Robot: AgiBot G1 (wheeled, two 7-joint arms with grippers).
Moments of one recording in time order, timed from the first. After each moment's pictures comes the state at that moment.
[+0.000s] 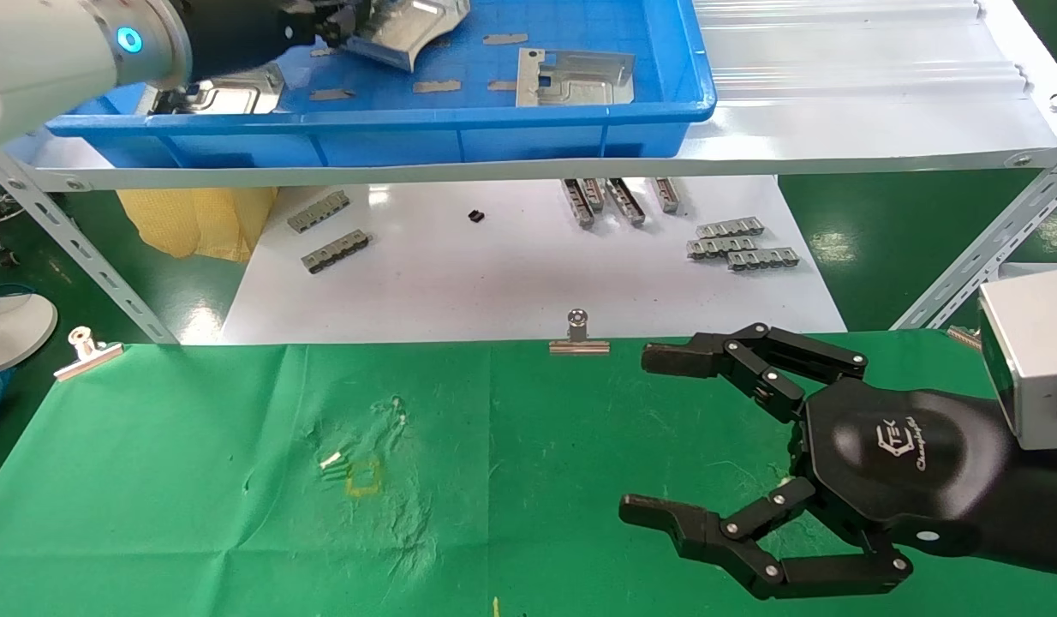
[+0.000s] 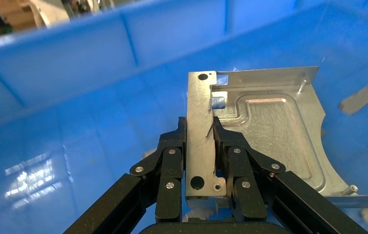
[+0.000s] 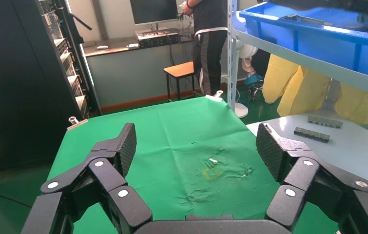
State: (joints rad) left arm -2.03 1.29 0.52 -0.04 1.34 0.74 -0.05; right arm 1.08 -0.56 -0.39 1.23 -0.64 -1.43 0.12
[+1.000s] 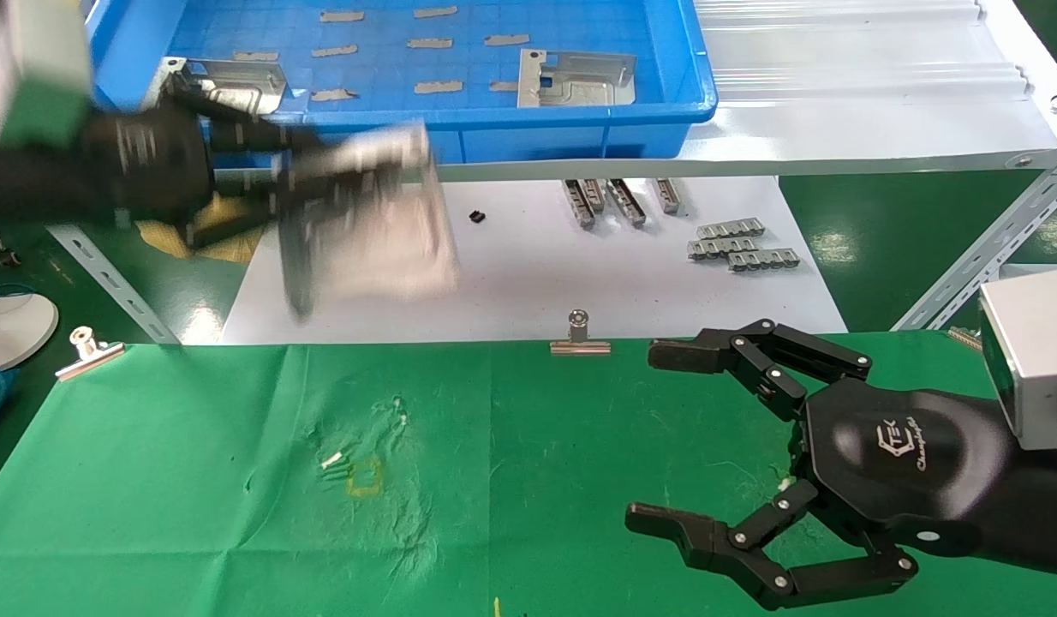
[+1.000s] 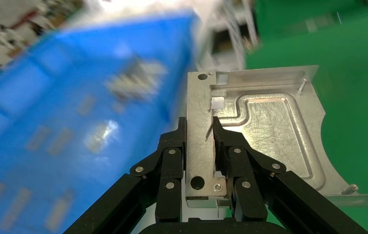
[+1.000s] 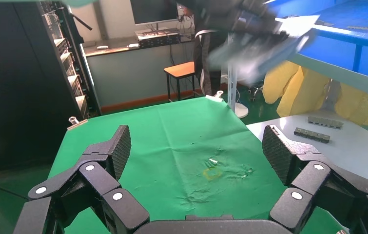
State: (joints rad) left arm -1.87 0.88 0.56 -0.36 1.20 1.60 0.37; right arm 1.08 -0.56 -0.39 1.23 -0.64 -1.43 0.12
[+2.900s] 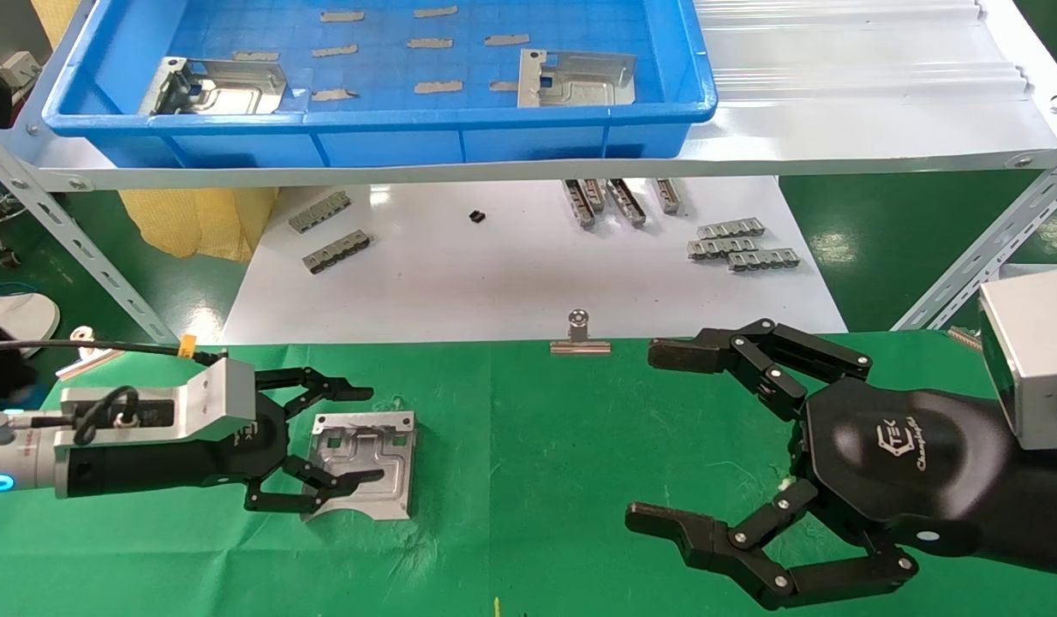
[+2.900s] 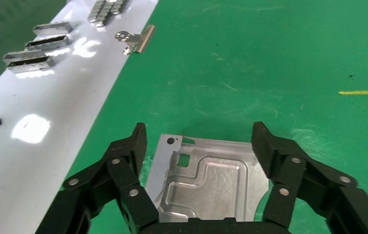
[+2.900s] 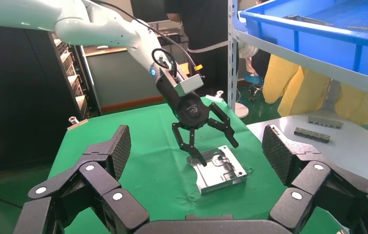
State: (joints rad) left arm -1.61 0.97 0.70 -0.03 1.17 1.61 0.70; right arm 1.08 -0.56 -0.39 1.23 -0.63 -1.43 0.12
